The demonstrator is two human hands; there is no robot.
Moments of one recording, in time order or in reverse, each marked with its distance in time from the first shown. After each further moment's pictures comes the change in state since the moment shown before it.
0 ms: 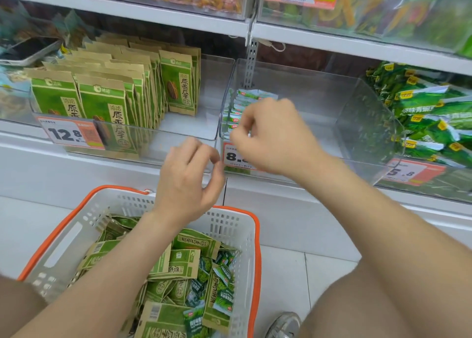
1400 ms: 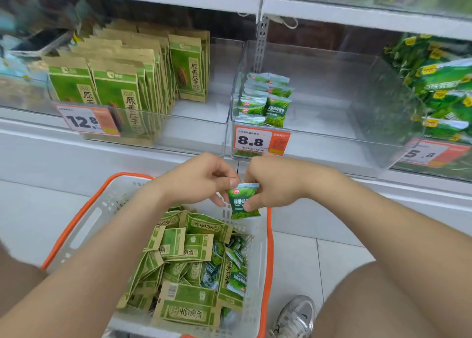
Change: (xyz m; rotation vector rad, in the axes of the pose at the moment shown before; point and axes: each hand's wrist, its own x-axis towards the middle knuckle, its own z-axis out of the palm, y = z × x) left_hand 0.003 -0.011 -0.019 -0.595 -0.983 -0.657; right_hand -0.044 0.019 0.045 -0.157 -0.836 -0.188
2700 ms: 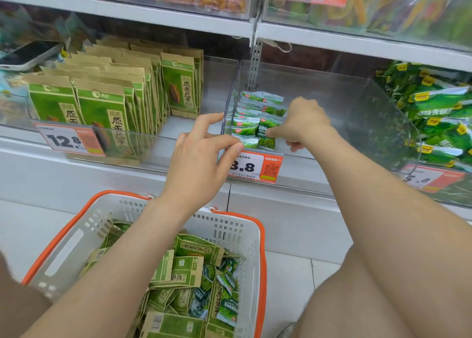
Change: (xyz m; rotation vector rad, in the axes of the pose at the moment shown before) left_hand 0.035 0.031 -0.005 0.477 0.796 0.341; right_hand 0.056 0.103 -0.078 0.273 0.536 0.691
